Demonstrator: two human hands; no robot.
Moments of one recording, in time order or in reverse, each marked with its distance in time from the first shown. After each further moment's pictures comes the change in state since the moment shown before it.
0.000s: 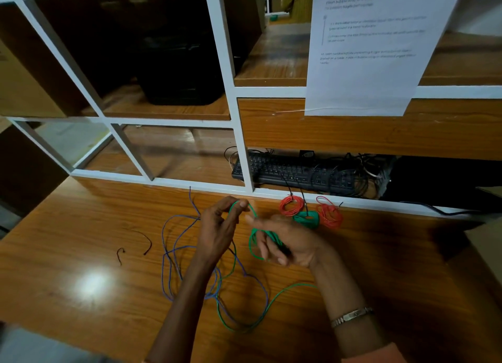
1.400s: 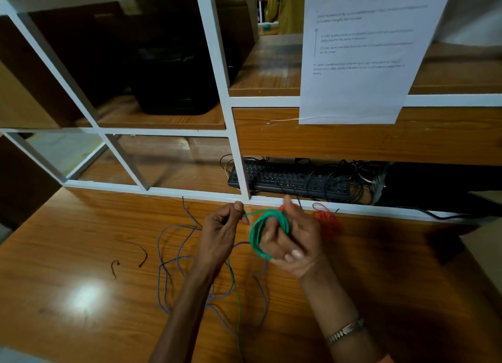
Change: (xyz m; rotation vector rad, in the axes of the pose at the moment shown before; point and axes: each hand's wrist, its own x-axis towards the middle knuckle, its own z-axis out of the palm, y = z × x) left_hand -0.001 0.038 0.009 -0.204 -0.019 -0.120; right_hand -0.003 -0.011 0.004 0.646 -0.352 -0.335
